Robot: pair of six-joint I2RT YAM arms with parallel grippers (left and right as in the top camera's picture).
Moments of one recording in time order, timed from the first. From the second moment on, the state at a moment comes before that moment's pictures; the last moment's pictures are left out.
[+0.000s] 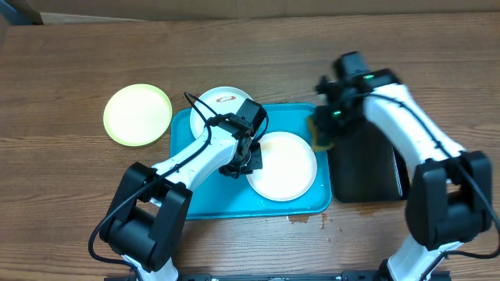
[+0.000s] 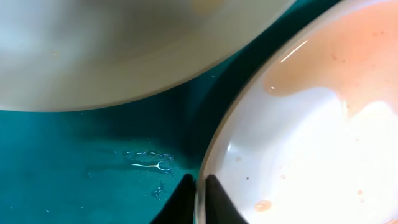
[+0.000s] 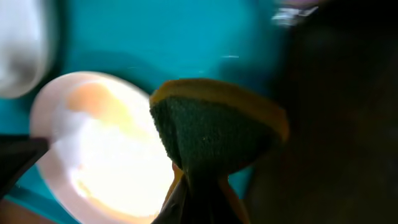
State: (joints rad) left arm -0.53 1.85 1.16 -0.79 0.07 -0.62; right arm 0.20 1.88 1.44 -1.01 -0.30 0.05
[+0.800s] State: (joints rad) left arm -0.53 1.85 1.16 -0.80 0.11 -0.63; right arm -0.04 1.88 1.28 -0.91 -0.10 0.20
